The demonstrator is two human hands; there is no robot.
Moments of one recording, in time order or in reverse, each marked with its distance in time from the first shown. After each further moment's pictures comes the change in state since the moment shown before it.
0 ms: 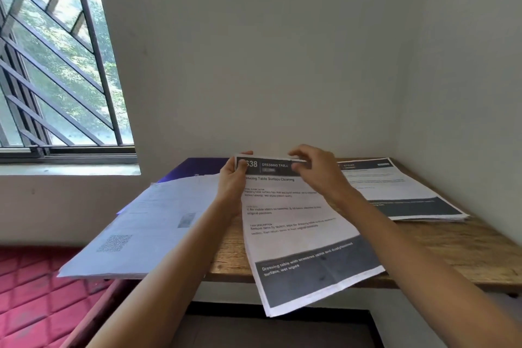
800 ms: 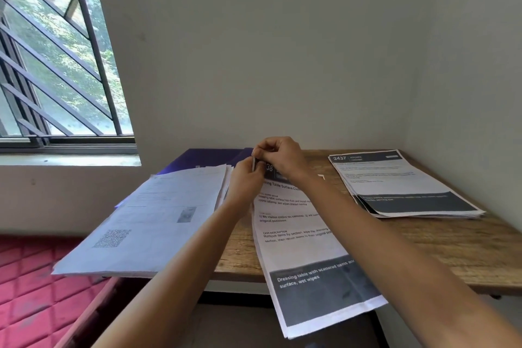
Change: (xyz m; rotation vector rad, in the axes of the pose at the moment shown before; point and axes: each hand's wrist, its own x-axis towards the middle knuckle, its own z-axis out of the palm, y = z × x) left_hand -0.008 -0.009 0.008 0.437 -0.088 0.068; right_hand 0.048 -0.012 0.070 0.340 -0.090 0.035
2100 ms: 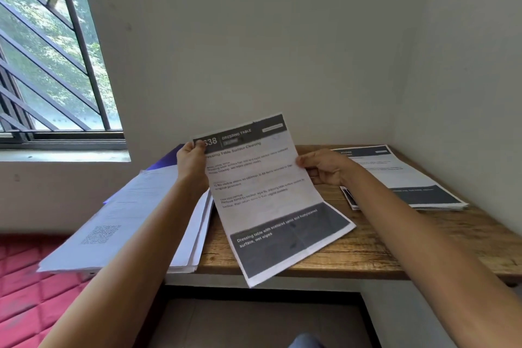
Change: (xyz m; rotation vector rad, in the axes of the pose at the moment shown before) left_hand 0.033 0.000 -0.060 -0.554 0.354 -0.184; right_hand -0.012 0.061 -0.085 0.419 -0.206 0.648
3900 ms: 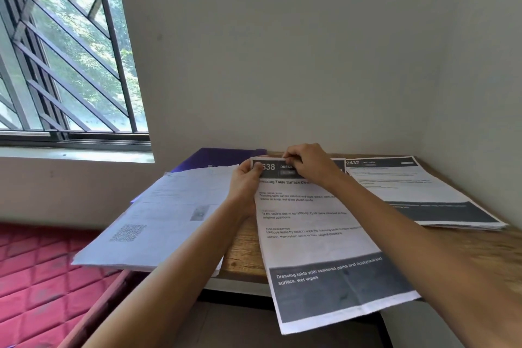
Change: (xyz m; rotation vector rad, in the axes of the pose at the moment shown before) left_hand -0.033 -0.037 0.018 0.102 -0.274 -0.061; right_hand -0.006 -0.027 0.074 -1.019 0.228 -0.706
